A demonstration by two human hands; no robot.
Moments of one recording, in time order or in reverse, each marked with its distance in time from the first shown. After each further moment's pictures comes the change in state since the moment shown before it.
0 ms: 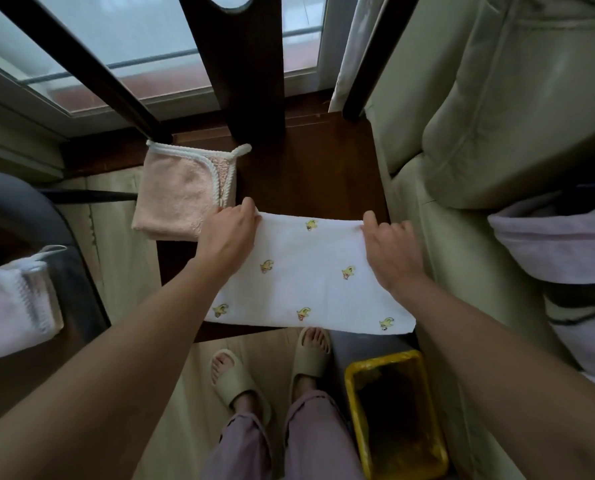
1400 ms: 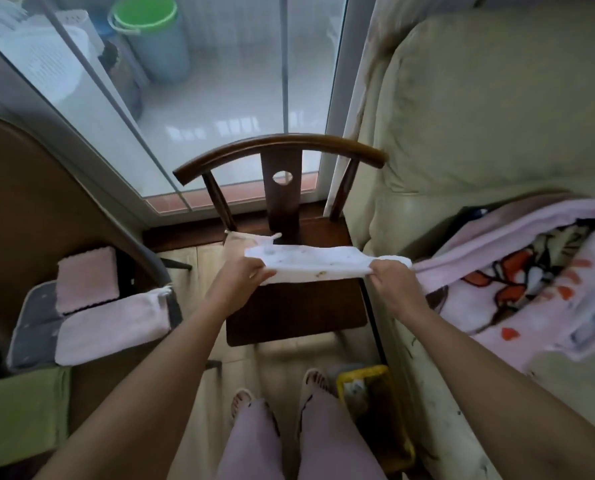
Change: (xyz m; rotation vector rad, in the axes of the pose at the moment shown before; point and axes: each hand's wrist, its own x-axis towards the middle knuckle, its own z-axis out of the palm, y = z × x) left_hand -0.154 0.044 -0.269 -0.433 -0.021 -0.068; right_hand -0.112 0.023 -0.271 0.495 0.076 0.116
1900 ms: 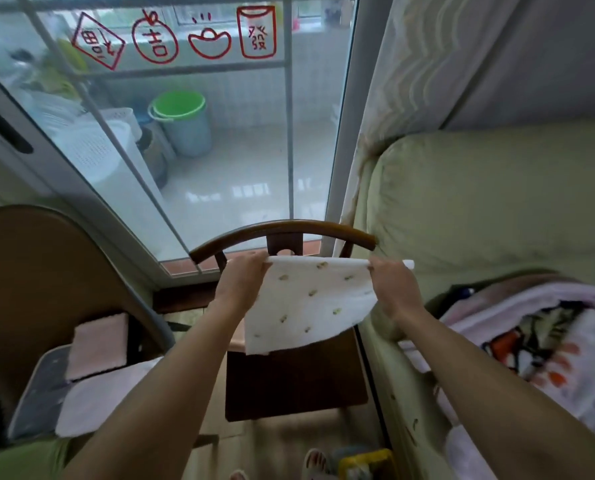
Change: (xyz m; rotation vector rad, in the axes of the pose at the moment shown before) left_hand 0.069 0.068 -0.079 0.308 0.339 0.144; right_hand 0.076 -0.036 -0.105 -0.124 0.238 -0.078
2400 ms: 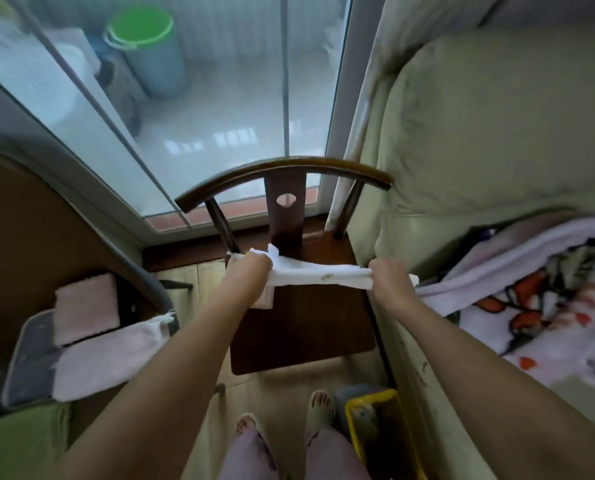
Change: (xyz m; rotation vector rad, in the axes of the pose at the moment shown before) left_hand -0.038 -0.035 0.084 -0.221 -0.628 -0.498; right_hand -0.056 -0.009 0.118 -0.027 -0.452 0.286
